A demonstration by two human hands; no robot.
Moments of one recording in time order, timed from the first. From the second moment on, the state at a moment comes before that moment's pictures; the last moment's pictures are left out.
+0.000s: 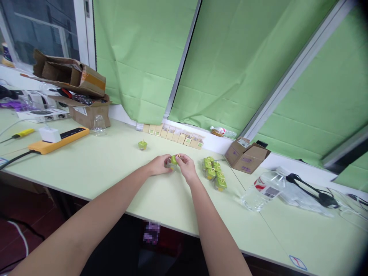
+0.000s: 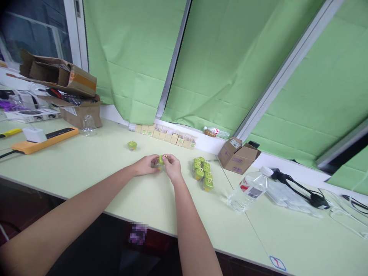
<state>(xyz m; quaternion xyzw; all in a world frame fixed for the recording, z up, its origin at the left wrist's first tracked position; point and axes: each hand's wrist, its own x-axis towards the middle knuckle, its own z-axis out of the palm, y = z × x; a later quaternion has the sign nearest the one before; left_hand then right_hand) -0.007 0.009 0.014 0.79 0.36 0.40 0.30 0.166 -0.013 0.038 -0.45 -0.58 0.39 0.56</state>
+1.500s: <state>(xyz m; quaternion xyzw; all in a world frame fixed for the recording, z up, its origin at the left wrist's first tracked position) -0.080 0.033 0.048 0.56 0.78 0.28 0.10 0.174 -0.003 0.021 -0.59 -0.60 0.30 0.44</state>
